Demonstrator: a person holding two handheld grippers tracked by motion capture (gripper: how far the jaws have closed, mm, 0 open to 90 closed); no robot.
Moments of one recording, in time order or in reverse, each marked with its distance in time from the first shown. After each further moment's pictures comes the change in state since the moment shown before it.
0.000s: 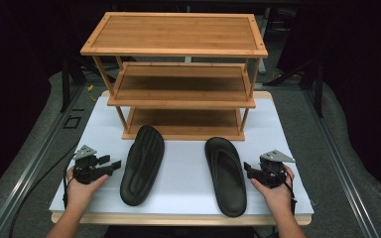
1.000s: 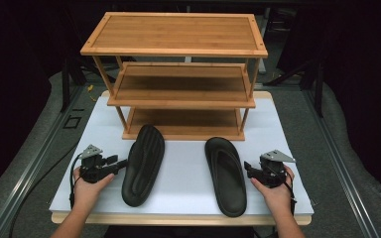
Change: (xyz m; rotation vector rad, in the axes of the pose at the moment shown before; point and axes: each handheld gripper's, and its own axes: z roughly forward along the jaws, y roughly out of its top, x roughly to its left) left arm -0.016 0.004 0.008 -0.020 -0.049 -0.016; right arm 0.000 0.000 0.000 -0.003 0.002 0.023
